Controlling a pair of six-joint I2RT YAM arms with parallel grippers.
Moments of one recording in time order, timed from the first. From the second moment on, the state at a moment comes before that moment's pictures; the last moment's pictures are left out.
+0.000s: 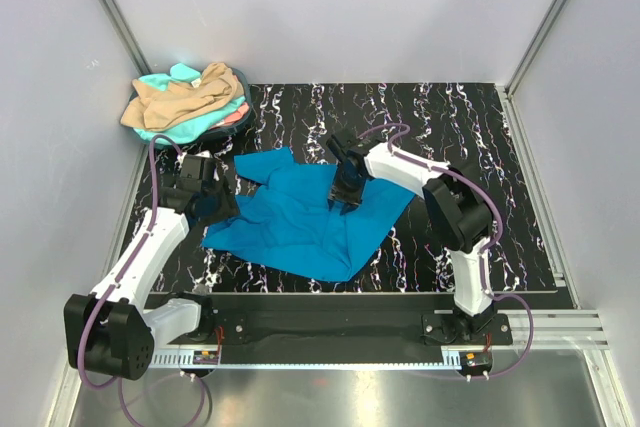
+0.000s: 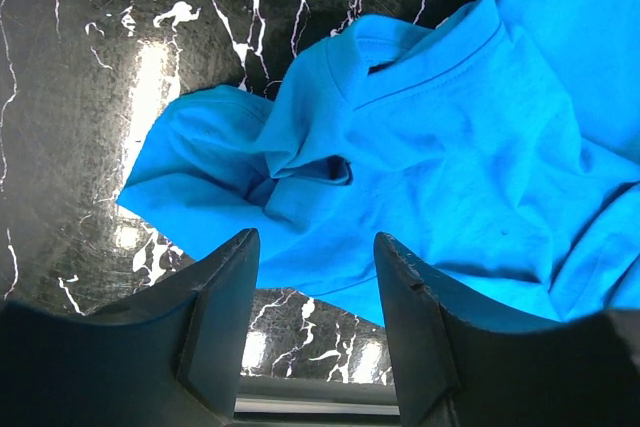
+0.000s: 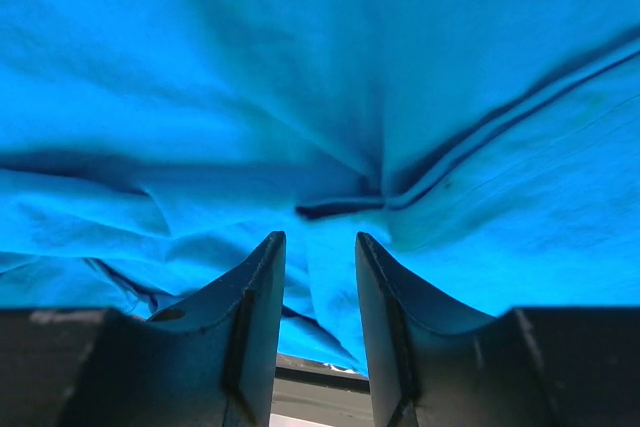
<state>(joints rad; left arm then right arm) -0.17 1.10 0.82 -0.74 -0.04 -0.50 0.65 2.05 1.53 -0.79 -0.10 0.95</state>
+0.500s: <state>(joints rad) -0.17 1.10 0.82 -0.75 -0.04 -0.53 0.67 2.13 1.60 -0.85 -0.03 0.96</state>
